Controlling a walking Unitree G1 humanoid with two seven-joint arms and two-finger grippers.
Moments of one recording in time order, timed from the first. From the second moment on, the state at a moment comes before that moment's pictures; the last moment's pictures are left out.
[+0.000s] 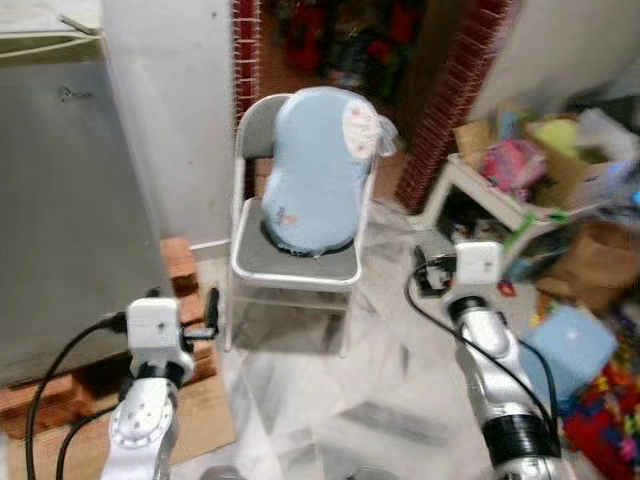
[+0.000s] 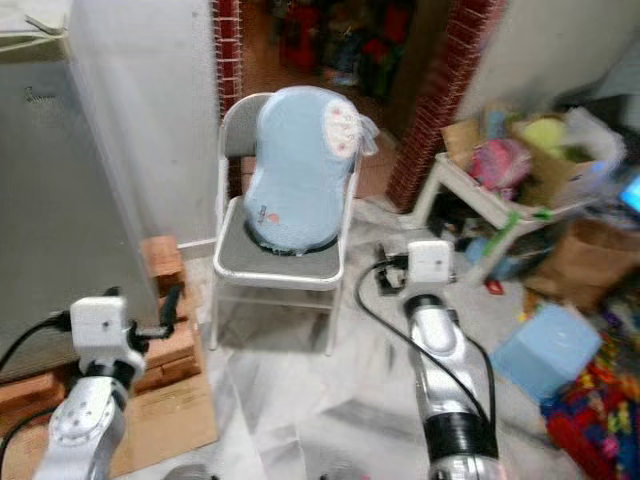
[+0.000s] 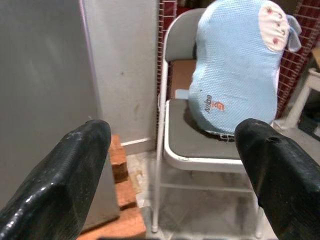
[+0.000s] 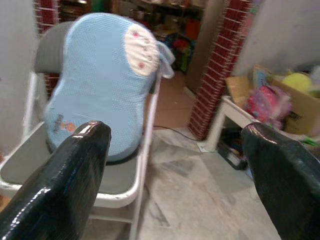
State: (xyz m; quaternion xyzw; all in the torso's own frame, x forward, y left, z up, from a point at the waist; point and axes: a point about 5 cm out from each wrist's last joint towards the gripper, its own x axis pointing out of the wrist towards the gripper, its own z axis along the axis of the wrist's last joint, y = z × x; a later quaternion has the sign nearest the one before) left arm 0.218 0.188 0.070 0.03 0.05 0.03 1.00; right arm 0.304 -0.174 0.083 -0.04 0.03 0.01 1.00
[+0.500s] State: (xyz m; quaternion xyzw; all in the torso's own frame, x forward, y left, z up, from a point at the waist) left arm 0.218 0.179 0.066 0.03 0.06 0.01 1.00; right arm 0.303 -0.173 0.082 -0.04 0.03 0.01 1.00
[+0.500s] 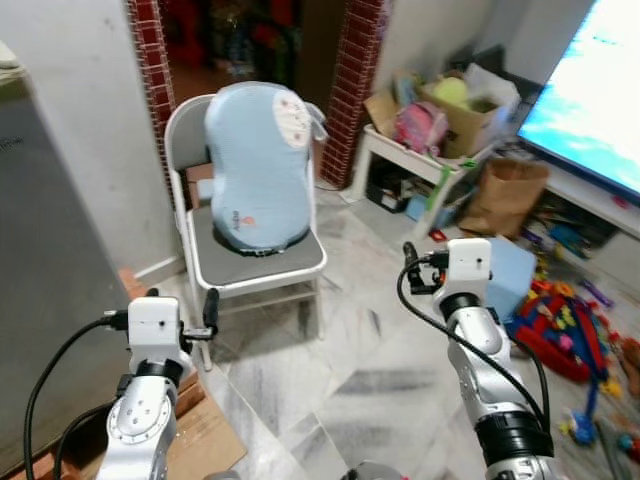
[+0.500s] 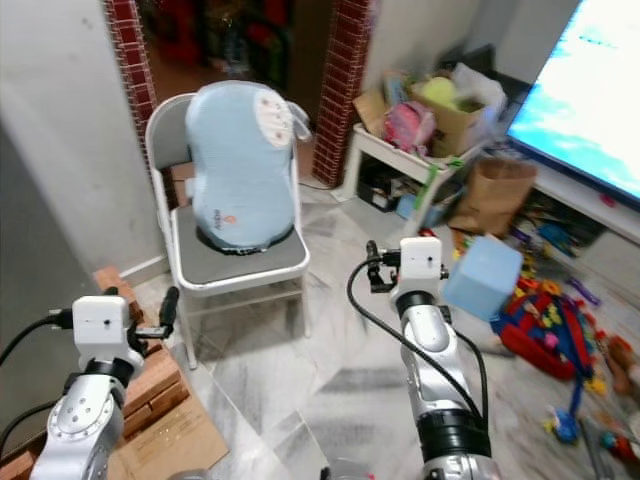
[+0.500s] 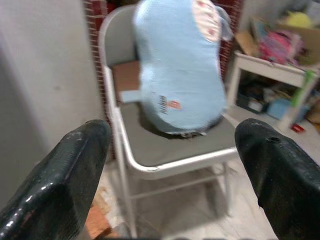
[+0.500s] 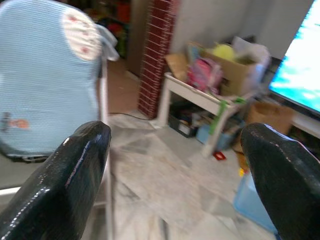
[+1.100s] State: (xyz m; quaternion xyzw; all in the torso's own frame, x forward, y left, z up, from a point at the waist) left arm 0.221 0.165 0.066 -0.01 0.07 -0.02 1.00; right arm 0.306 -0.178 0.087 -0.04 0.02 0.00 1.00
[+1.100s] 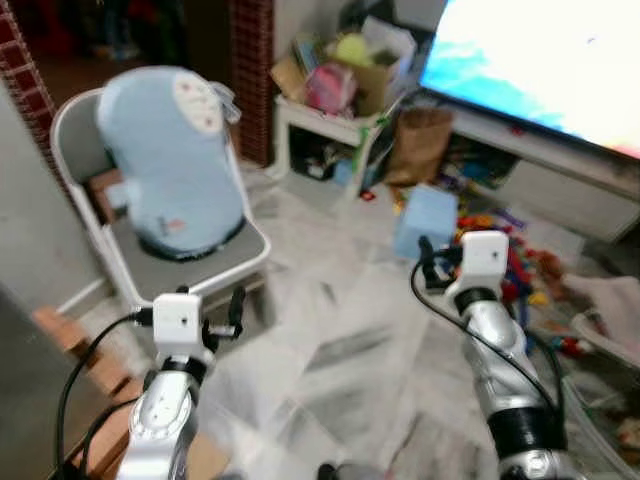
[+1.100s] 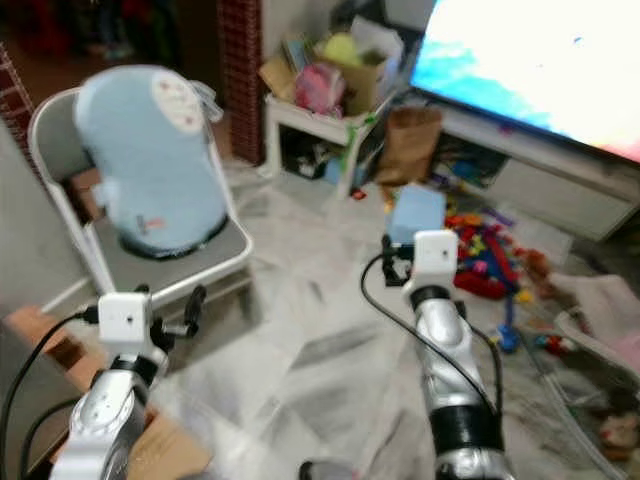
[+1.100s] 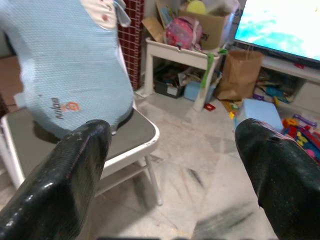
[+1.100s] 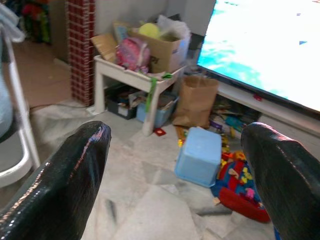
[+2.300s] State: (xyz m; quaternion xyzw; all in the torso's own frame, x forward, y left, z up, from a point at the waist) left arm 0.235 0.147 0.070 -0.03 0.08 -0.08 0.99; right arm 0.304 -0.197 0.089 -0.04 0.02 -0.05 1.00
